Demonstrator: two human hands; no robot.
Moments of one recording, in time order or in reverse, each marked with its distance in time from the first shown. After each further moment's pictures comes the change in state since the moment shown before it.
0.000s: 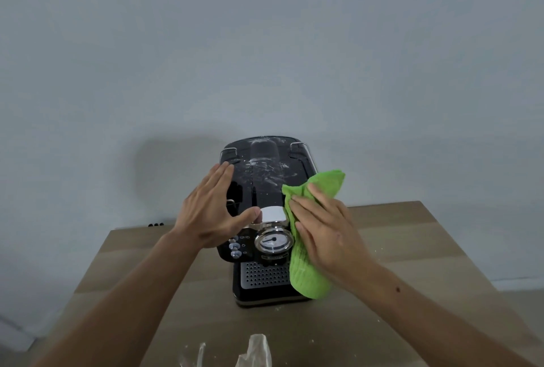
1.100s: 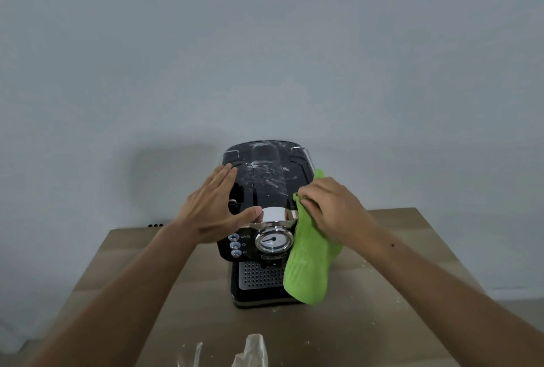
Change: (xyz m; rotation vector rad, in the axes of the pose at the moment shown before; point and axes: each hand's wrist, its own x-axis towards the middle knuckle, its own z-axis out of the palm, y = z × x) left_hand 0.001 -0.003 -0.010 0.057 -0.135 0.009; right_hand 0.039 0.030 -0.017 0.105 -0.143 -0.020
